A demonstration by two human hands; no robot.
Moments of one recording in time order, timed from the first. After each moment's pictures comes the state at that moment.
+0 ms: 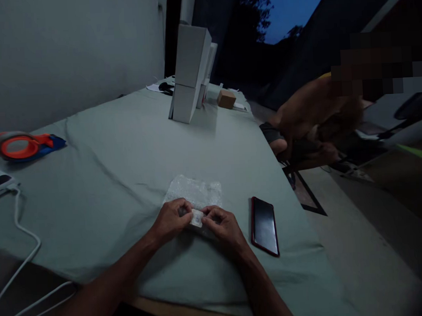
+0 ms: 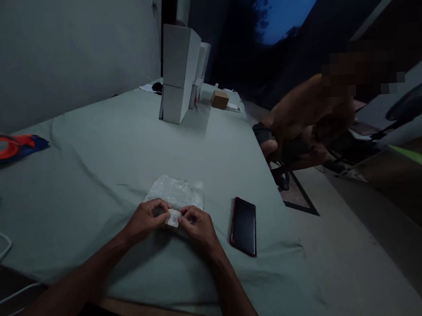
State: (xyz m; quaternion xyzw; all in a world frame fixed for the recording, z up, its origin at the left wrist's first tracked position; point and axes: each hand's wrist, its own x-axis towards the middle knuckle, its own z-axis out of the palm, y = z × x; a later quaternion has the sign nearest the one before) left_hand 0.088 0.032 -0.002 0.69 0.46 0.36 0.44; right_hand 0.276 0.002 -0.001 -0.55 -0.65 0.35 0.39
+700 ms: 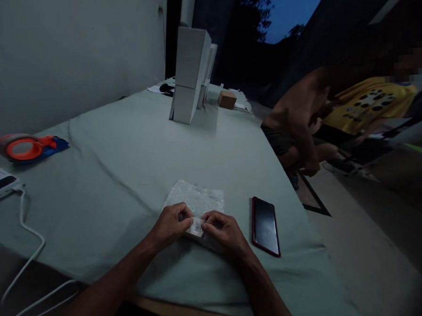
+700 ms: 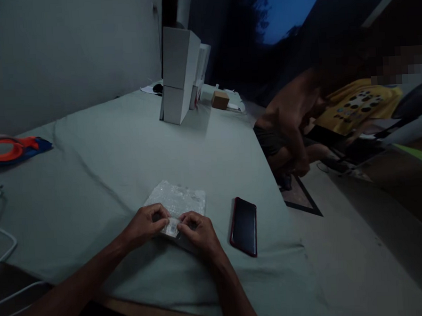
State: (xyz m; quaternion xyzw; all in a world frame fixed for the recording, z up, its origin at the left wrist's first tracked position) left_hand 0.086 0.023 -0.005 0.69 0.46 0.33 0.45; right_hand 0.279 -0.010 -0.001 -0.54 -0.65 0.39 0.38
